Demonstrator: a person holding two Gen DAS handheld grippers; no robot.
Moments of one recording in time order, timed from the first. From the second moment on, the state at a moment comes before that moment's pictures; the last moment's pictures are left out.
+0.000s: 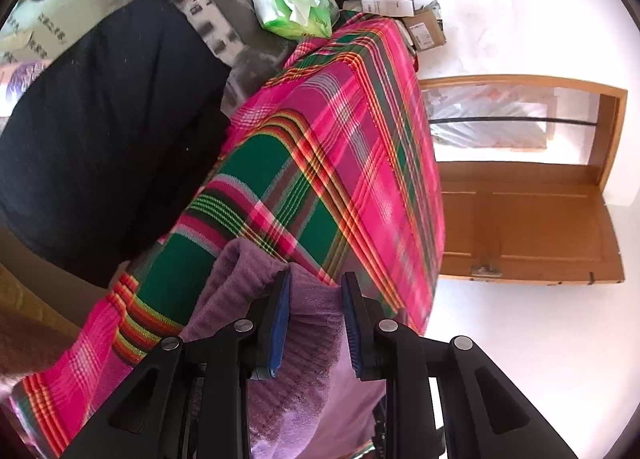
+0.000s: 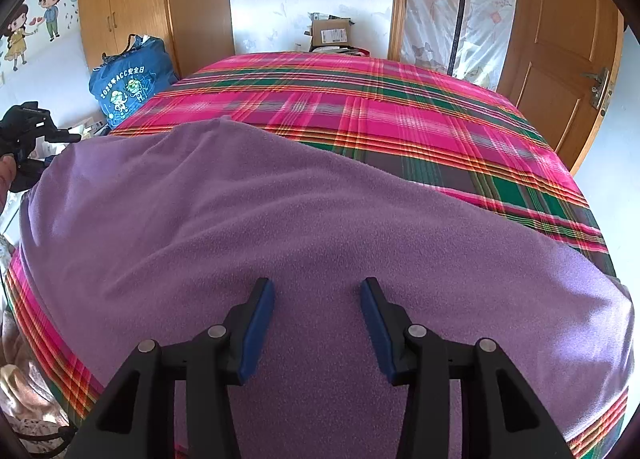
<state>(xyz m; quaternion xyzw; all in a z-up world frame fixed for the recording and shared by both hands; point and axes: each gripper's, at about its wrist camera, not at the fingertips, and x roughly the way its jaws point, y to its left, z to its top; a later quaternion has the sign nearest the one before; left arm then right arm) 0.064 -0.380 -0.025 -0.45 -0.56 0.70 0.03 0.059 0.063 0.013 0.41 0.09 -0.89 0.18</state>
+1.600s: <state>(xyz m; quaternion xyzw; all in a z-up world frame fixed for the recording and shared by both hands) 0.117 -0.334 0.009 -0.52 -0.28 0.80 -0.08 0.063 0.062 0.012 0.40 0.08 -0.90 0.17</state>
